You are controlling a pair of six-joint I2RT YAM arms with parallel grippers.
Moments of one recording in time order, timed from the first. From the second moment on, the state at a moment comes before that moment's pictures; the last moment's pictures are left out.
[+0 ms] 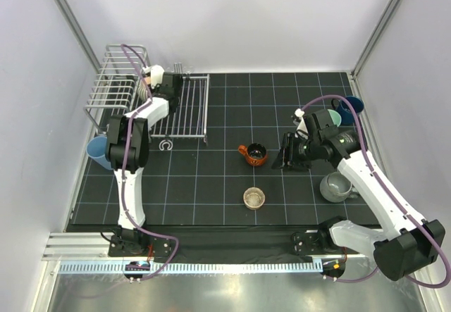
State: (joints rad) left arm -0.20 2.17 1.62 -0.14 -0.75 -0.40; right arm 0.36 1.11 1.06 -0.97 -0.36 0.50
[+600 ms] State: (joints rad) left arm -0.16 2.20 1.67 -0.18 -0.78 -0.48; right arm 0.35 1.11 1.08 -0.97 -0.36 0.50
